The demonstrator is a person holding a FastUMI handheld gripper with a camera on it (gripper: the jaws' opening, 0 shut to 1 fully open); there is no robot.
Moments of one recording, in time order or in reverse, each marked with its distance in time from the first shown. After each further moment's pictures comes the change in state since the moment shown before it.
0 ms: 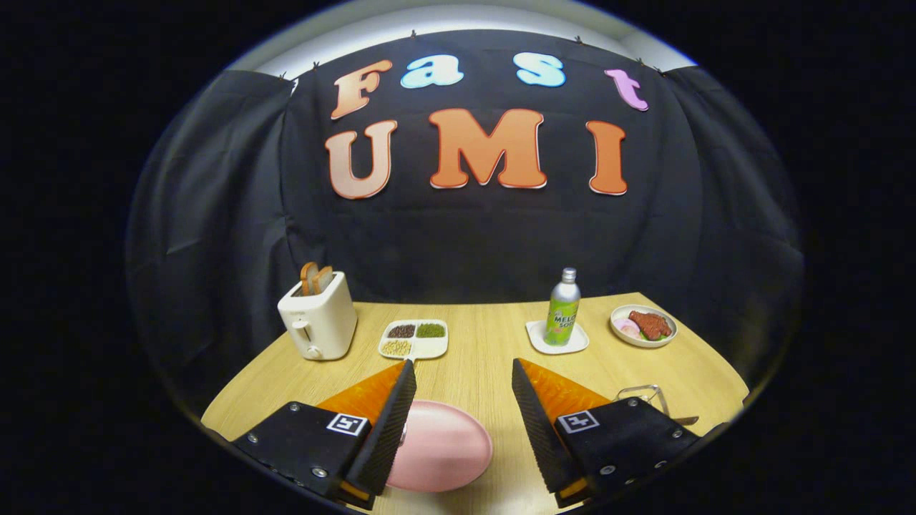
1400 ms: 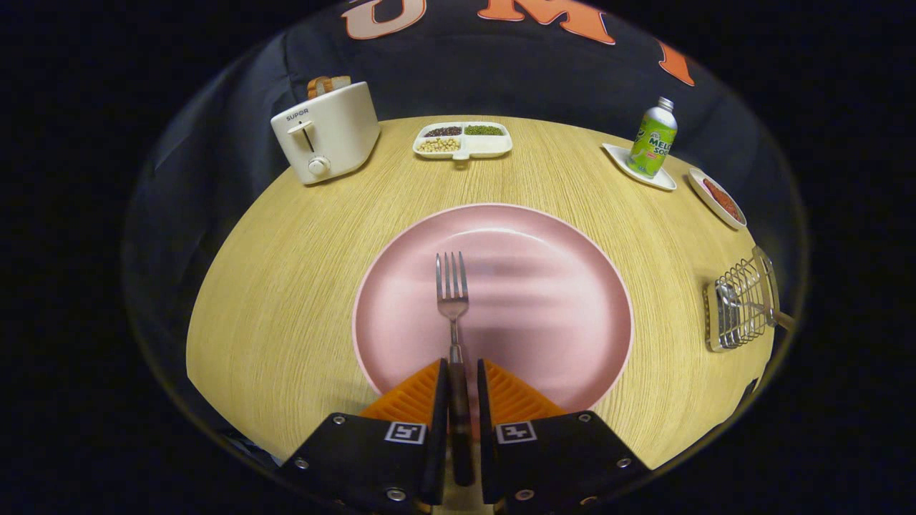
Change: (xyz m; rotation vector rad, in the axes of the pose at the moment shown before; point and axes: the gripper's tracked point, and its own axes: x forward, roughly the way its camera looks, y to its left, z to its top) arm 0.021 0.063 -0.192 -0.062 0.639 0.083
